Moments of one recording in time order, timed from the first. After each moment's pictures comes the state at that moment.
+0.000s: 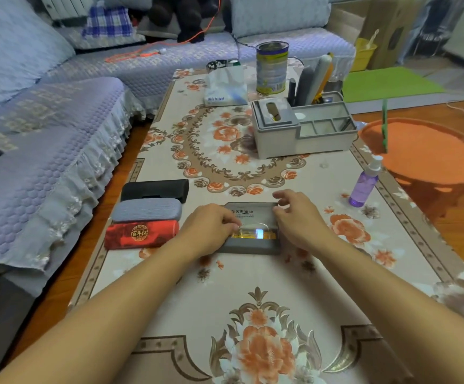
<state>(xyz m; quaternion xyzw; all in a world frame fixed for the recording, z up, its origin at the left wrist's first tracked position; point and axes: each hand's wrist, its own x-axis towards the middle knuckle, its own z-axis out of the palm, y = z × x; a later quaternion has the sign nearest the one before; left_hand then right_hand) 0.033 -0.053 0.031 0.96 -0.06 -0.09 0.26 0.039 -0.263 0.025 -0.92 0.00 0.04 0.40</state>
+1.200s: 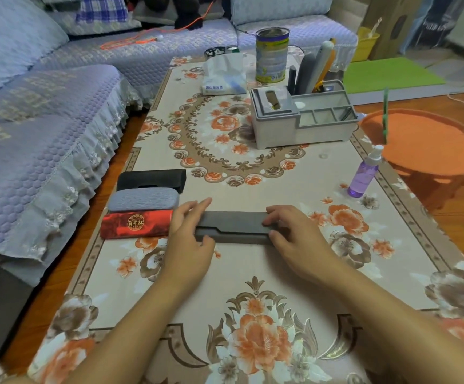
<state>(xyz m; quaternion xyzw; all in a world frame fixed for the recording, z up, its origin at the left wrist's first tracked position) -0.039 -0.041 0.002 0.89 0.01 0.10 0.45 -0.015 -0.275 0.002 -0.90 -0.16 0.00 0.41</state>
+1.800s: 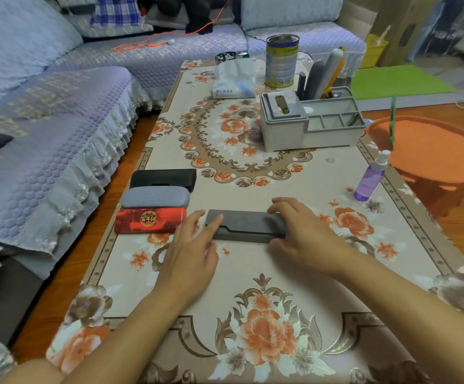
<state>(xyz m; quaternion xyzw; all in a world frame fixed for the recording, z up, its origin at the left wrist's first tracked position) -0.062 -0.018 -0.010 0.96 -0.05 0.11 0.25 -0.004 -0.278 0.018 -0.94 -0.25 0.02 0.25</state>
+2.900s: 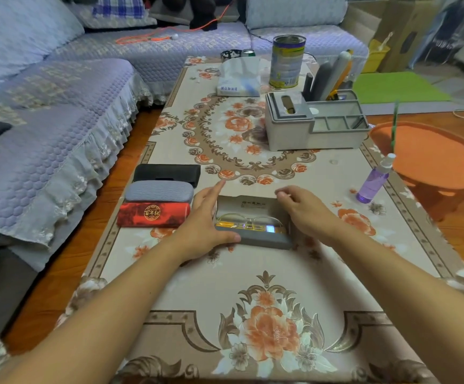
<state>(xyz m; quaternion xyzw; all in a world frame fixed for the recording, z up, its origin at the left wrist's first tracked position) -0.008 -0.012 0.014 0.89 -0.06 -0.09 0.45 0.037 -0.260 0.027 -0.90 -0.07 0.08 0.42</state>
